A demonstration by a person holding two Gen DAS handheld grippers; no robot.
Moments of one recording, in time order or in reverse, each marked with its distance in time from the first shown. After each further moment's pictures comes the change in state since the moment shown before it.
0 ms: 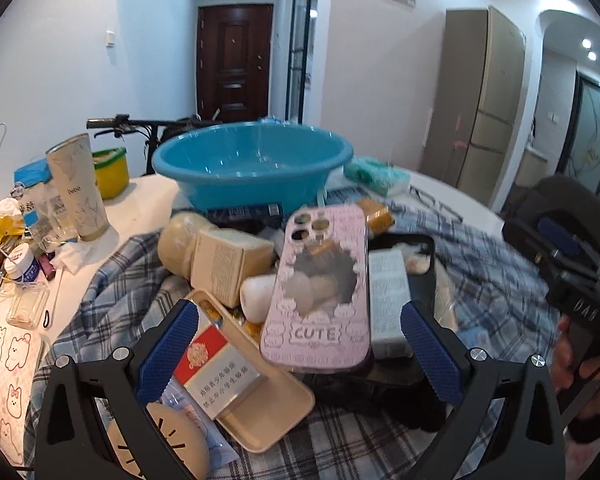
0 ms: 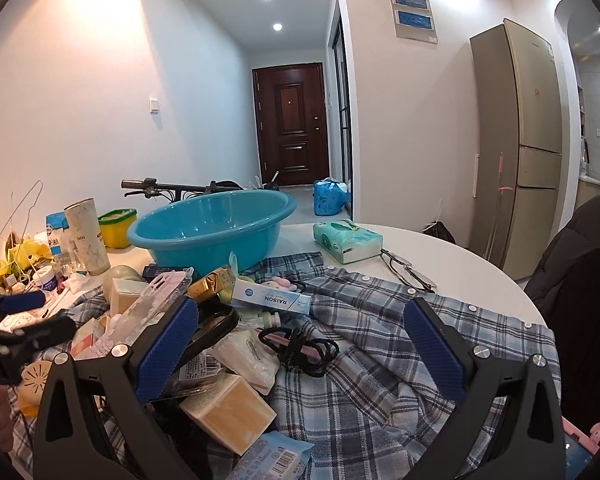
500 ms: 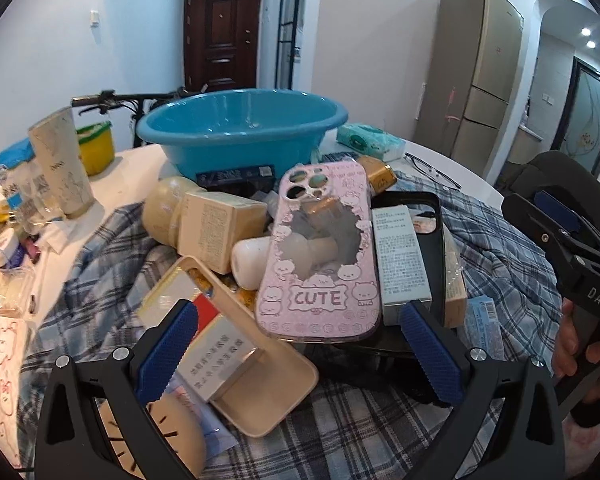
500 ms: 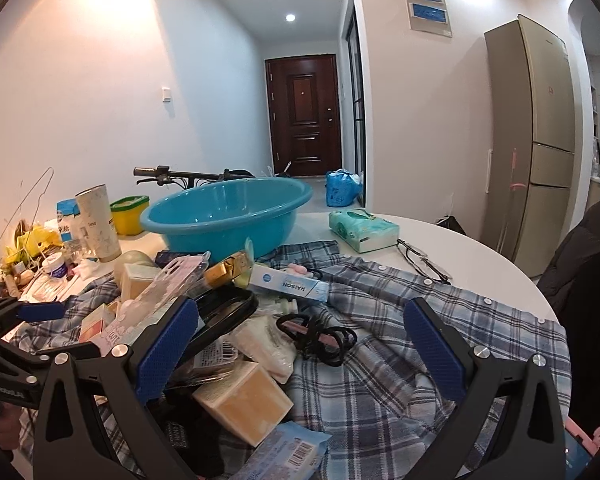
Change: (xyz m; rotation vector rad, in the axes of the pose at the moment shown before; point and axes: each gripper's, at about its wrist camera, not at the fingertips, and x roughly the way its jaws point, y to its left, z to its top) left arm 0.020 0.004 -0.011 0.015 0.102 -0.053; right arm 0.004 0.013 -0.006 -0.033 0.034 0.044
